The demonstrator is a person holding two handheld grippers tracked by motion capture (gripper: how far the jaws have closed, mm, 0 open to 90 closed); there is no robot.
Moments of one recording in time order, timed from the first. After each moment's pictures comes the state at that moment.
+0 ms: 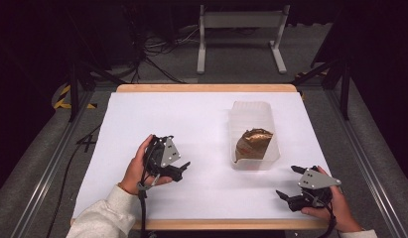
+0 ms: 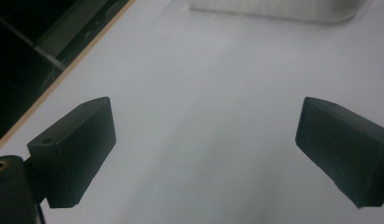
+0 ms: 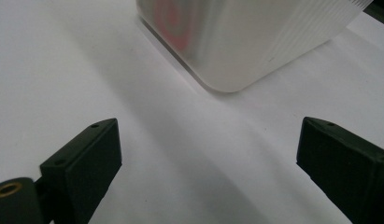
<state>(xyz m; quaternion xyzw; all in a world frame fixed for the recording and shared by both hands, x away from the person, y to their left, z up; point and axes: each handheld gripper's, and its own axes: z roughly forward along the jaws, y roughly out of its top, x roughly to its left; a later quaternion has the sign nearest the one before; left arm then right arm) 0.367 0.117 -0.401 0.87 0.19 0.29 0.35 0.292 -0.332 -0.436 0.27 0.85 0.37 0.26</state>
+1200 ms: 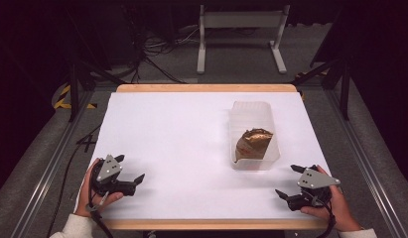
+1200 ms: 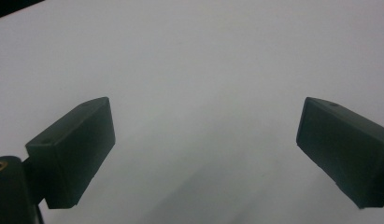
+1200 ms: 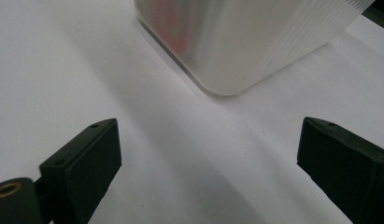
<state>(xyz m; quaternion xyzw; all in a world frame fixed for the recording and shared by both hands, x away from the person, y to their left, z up) 0.330 0.254 -0.442 0.81 0.35 0.23 0.42 0.294 -0.330 -0.436 0.26 0.85 0.37 0.26</state>
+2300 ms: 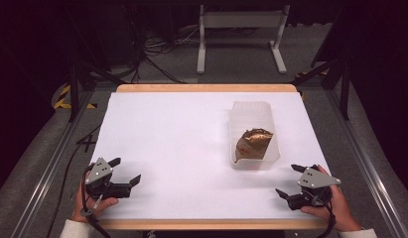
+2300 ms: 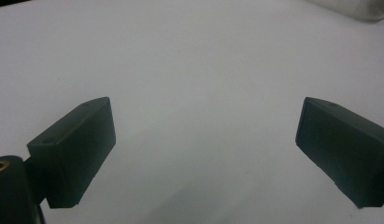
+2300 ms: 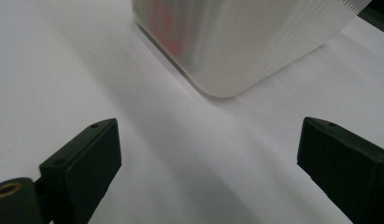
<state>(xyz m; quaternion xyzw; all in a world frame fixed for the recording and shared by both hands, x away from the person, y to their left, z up) 0.322 0.262 -0.443 0.78 0.37 0.21 0.46 0.294 -0.331 -0.434 0.27 0.85 0.37 0.27</state>
